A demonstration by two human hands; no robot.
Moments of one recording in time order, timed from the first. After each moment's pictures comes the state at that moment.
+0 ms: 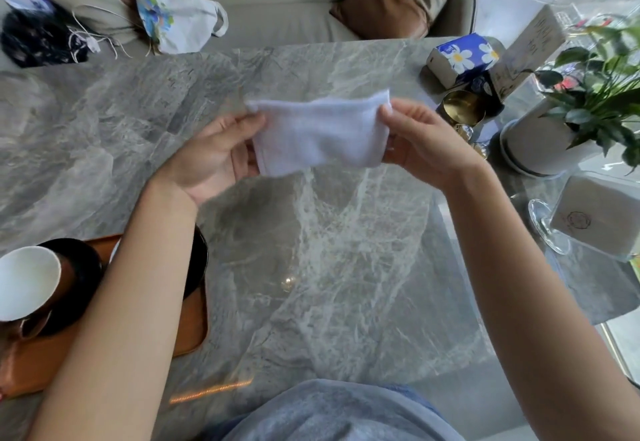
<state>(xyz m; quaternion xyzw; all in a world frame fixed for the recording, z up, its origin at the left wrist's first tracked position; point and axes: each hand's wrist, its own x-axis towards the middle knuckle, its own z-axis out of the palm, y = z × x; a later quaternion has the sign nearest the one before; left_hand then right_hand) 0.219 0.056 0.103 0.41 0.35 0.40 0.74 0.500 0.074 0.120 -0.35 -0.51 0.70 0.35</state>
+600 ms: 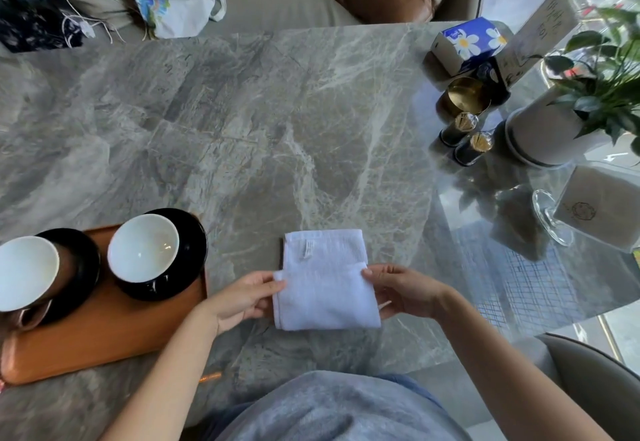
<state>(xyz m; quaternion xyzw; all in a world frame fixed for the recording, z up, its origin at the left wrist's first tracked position) 0.228 -0.092 -0.030 0.28 0.54 0.11 0.79 0.530 -0.069 -0.034 -0.48 -0.28 0.83 0.07</state>
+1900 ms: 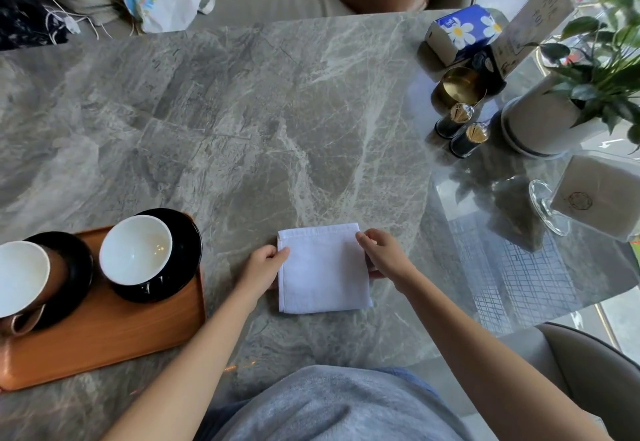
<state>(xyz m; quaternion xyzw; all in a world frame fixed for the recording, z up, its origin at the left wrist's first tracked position) 0.268 -0.064 -0.080 0.30 0.71 0.21 0.61 0.500 -0.044 -0.053 -0.71 -0.39 0.57 0.14</state>
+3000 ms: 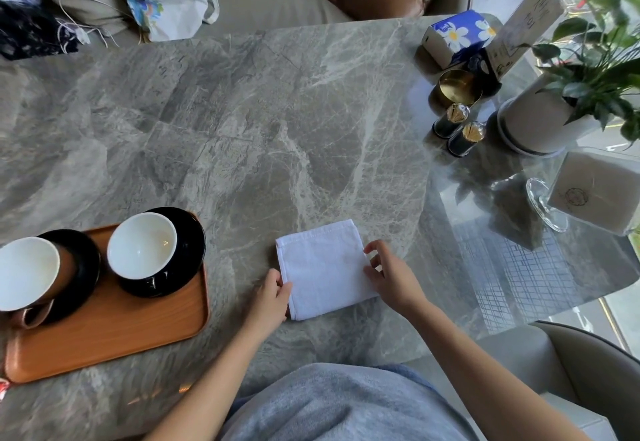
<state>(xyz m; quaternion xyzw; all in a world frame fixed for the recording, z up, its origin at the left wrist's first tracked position) 0.278 -0.123 -0.073 0.44 0.73 0.11 0.51 0.516 -0.094 -0.062 -0.68 -0.59 0.42 0.09</state>
